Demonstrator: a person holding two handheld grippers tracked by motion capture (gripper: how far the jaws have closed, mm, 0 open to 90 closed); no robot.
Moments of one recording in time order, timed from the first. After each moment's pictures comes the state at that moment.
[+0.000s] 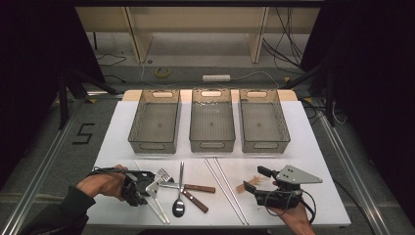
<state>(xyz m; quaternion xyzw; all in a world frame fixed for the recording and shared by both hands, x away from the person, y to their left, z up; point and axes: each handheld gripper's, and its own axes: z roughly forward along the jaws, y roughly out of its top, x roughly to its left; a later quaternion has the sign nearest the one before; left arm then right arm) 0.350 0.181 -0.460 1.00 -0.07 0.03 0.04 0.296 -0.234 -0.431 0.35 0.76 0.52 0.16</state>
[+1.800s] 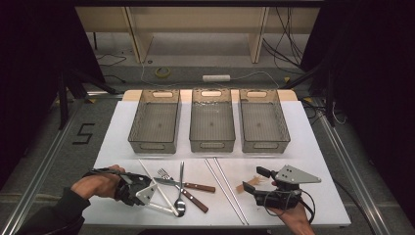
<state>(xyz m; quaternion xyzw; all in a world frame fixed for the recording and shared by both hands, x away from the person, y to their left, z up) 0.339 0.189 -0.447 0.99 -0.14 0.02 0.07 0.297 -0.232 -0.432 0.35 0.76 0.52 0.15</state>
